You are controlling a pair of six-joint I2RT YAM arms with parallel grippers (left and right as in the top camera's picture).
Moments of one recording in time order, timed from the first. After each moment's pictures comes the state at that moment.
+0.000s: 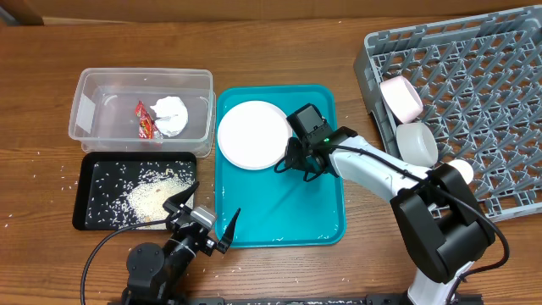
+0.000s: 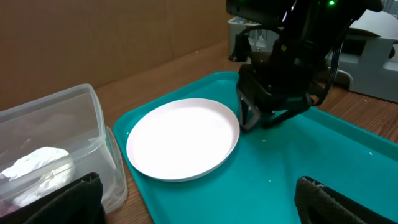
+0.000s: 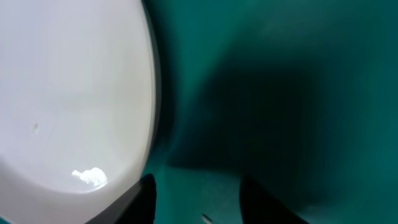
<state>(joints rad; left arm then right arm) -0.14 0.02 0.09 -0.28 0.37 0.21 0.58 1.91 1.16 -0.45 -0.07 0.75</state>
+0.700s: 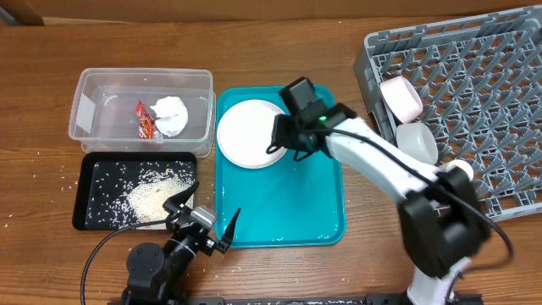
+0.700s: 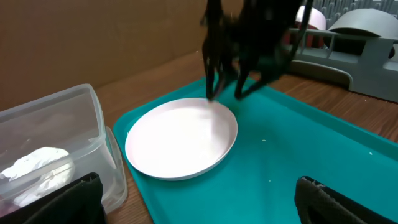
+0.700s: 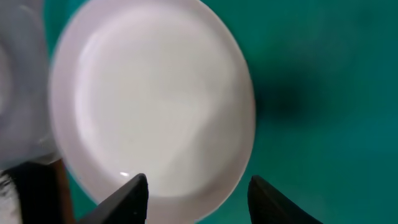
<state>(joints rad) -0.14 0.02 0.09 -0.28 0.37 0.21 0.58 1.97 1.39 -0.57 -0.09 0.73</state>
